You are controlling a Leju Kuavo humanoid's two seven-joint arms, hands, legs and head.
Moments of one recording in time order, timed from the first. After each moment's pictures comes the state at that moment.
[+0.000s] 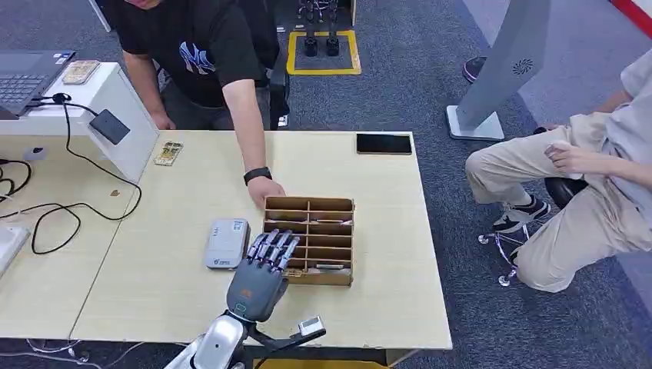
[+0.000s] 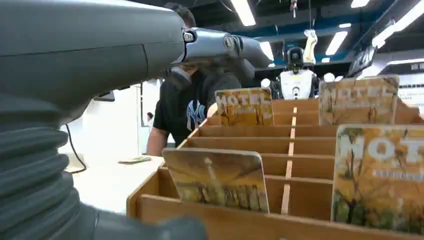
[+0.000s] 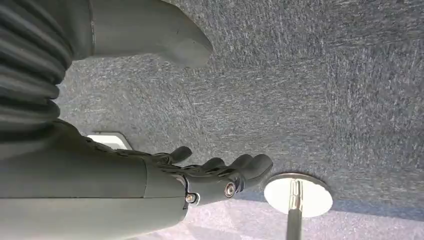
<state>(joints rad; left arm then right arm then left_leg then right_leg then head) -0.12 0.01 -0.74 -1.20 -1.56 0.63 0.18 -0.08 0.23 -1.39 -0.39 1.31 -0.67 -0.33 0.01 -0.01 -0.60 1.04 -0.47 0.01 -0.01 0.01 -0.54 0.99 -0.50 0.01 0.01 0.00</state>
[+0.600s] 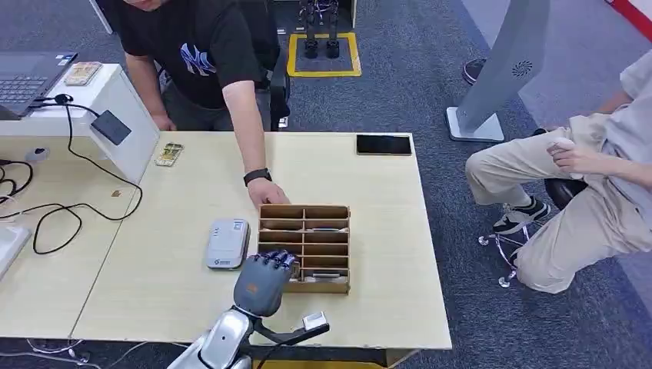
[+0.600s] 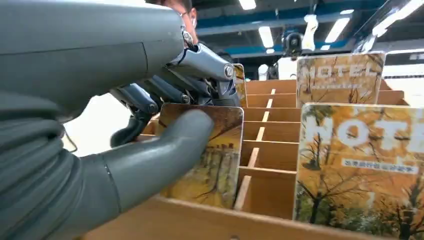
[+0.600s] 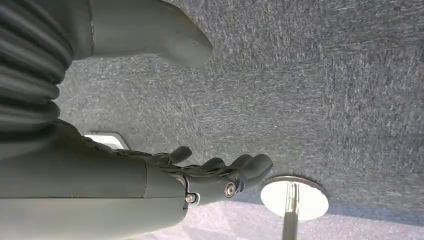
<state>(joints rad) -0.17 -0.02 -0.72 -1.06 -1.45 0.62 0.14 -0.08 0.23 -1.38 -0.37 1.32 -0.67 -0.33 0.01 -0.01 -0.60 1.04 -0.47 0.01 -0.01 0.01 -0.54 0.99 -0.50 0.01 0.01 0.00</state>
